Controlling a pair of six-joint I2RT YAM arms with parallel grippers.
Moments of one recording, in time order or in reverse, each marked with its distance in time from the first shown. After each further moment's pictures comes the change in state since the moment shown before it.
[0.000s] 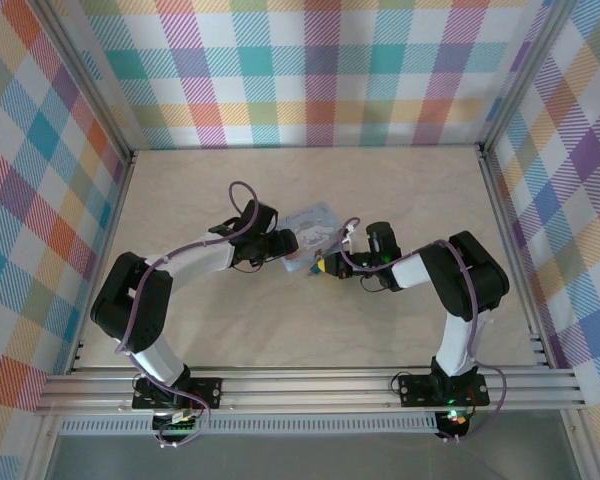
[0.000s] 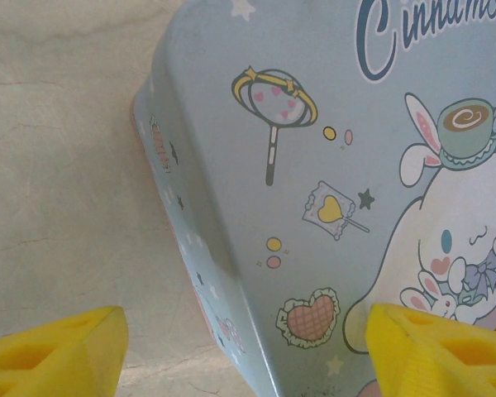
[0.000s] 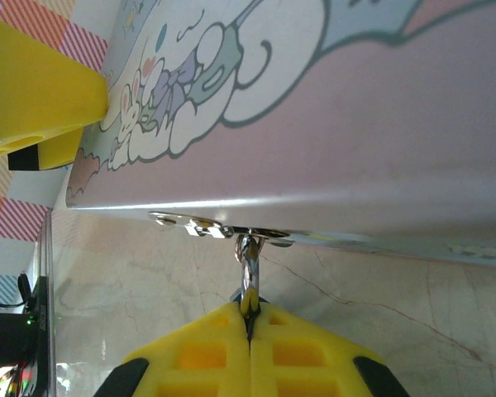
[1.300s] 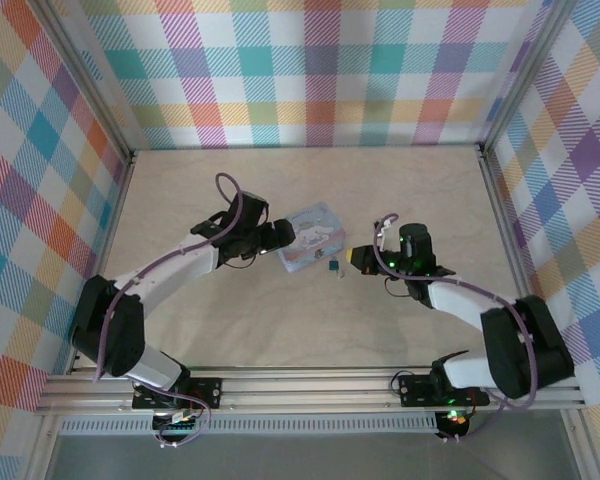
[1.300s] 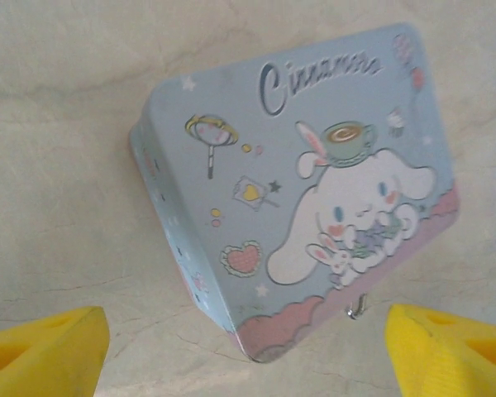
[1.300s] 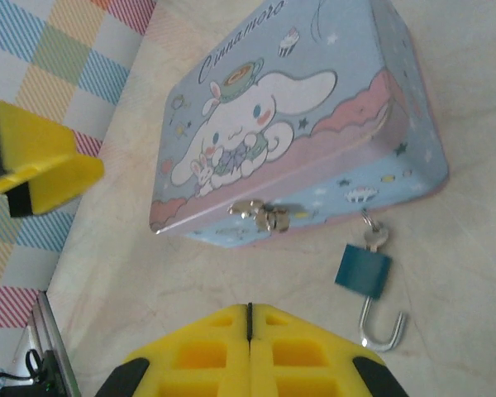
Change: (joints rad) left arm 0.002 -0.181 0.037 -0.122 -0.029 0.021; right arm -0.082 -0.554 -0.159 -0.321 0.192 0.083
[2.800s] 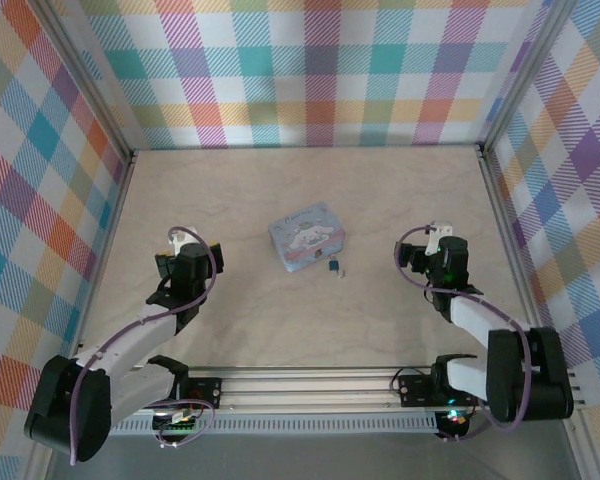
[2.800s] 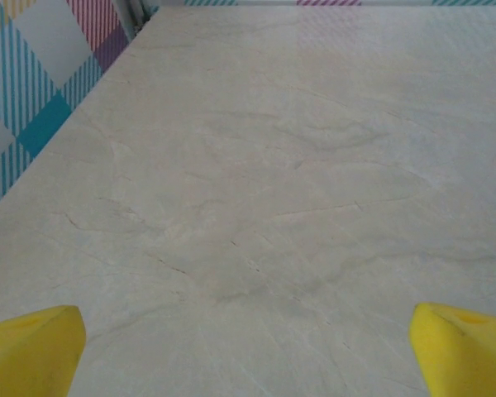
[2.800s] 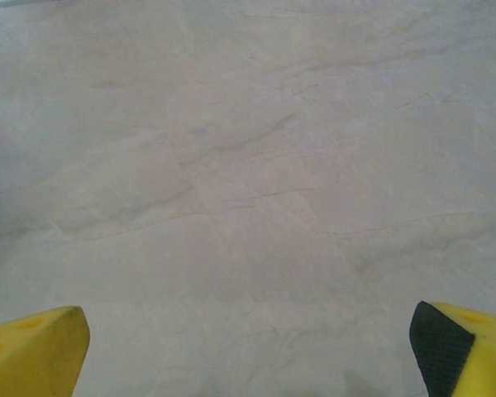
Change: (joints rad) left arm 0.222 -0.448 -0.674 0.546 -0.629 0.562; right arm -0.306 -0.089 -0.166 0.131 0.543 -0.465
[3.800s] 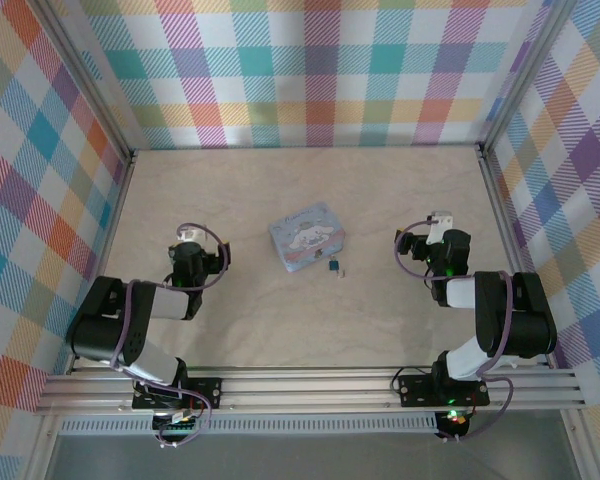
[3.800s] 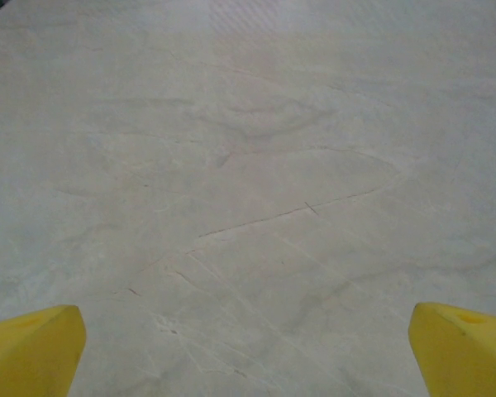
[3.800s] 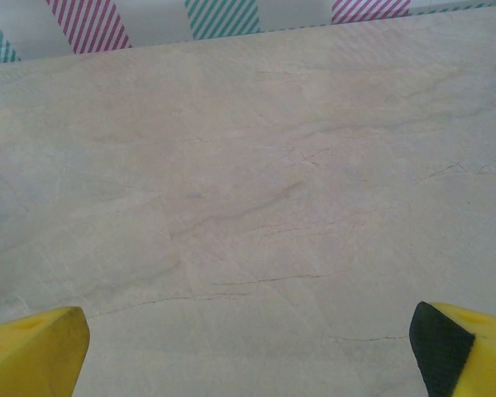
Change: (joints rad) left arm 0.179 0.509 -0.049 0.642 0.365 0.137; right arm -0.076 0.316 0.047 0.378 -0.125 -0.023
